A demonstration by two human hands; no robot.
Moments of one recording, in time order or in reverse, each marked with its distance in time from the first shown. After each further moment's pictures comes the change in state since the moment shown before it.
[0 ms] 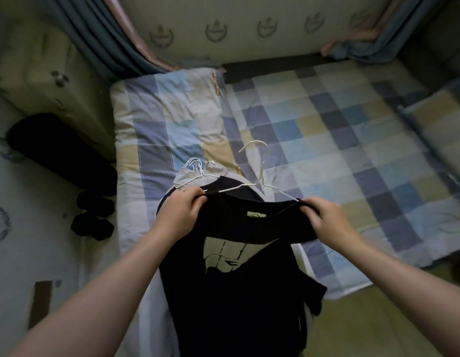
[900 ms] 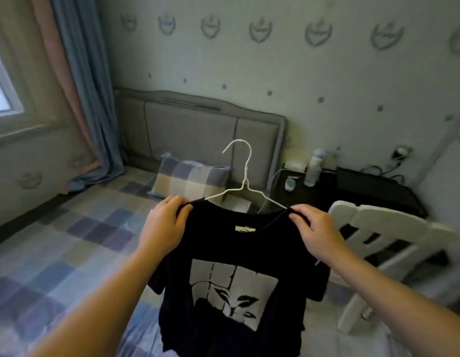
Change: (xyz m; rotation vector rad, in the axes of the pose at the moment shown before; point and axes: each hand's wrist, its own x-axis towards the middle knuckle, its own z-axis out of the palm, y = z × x) left_hand -0.084 0.641 0.206 -0.221 -0.153 0.921; right_hand -0.480 0.250 -0.391 -0.053 0.932 0.446
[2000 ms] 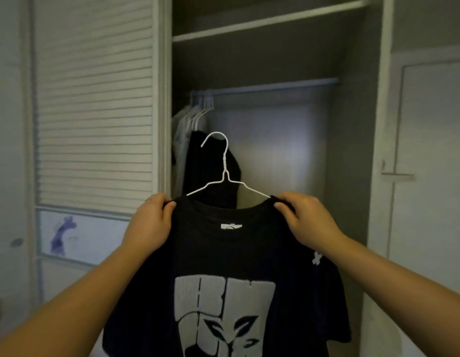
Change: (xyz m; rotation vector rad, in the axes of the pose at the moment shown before) left_hand 0.281 0.730 0.427 -0.977 -0.516 1.089; right_hand -0.055 0.111 -0.525 -1.227 0.883 0.858
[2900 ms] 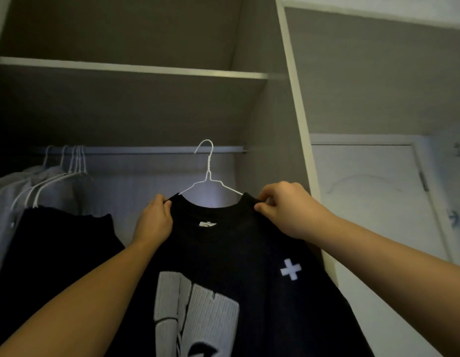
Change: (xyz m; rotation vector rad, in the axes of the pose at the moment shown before) left_hand 0.319 0.147 0.286 -0.389 0.022 0.195; right_hand 0.163 0.117 -0.109 -0.412 0.119 0.292
